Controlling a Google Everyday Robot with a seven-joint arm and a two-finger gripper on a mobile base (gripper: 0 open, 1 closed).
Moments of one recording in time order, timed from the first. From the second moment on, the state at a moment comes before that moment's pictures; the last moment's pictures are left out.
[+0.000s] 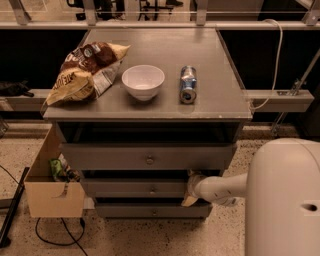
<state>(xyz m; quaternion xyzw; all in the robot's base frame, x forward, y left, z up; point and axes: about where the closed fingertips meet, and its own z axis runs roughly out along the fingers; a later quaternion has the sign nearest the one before) 0.626 -0.123 0.387 -0.64 0.68 -0.09 0.34</state>
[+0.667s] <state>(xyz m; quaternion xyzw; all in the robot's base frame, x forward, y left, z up) 0.626 -0.124 0.385 -0.64 0.68 -0.09 0.34</state>
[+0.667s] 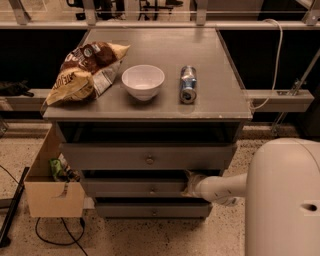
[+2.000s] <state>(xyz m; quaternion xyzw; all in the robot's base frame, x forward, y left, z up) 0.616 -0.126 0.394 -0.65 0.68 -0.07 0.35</state>
